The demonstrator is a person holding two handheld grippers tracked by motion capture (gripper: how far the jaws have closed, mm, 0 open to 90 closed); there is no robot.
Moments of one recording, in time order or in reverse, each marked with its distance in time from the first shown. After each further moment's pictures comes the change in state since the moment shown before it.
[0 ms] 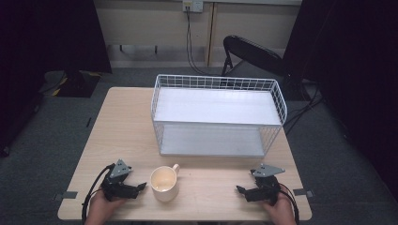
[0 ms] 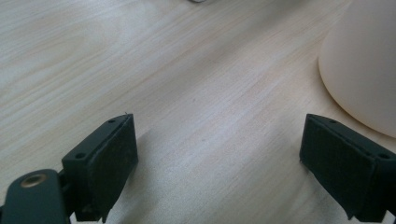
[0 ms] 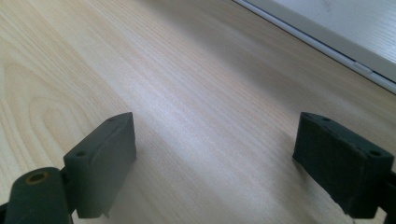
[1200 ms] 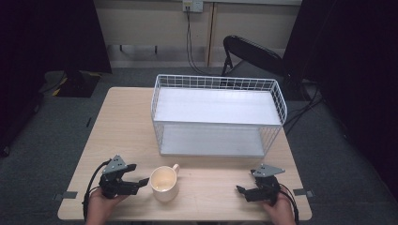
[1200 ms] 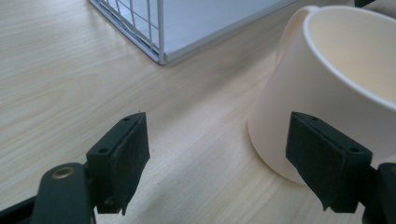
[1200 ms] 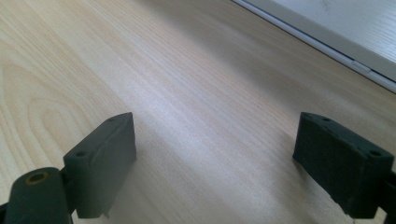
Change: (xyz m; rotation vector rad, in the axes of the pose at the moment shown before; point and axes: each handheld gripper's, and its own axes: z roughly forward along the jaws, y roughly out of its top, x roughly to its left) left arm -0.008 0.027 -0.027 -0.117 -0.109 -0.066; right arm 0.001 0.000 0.000 0.000 -0.007 0.007
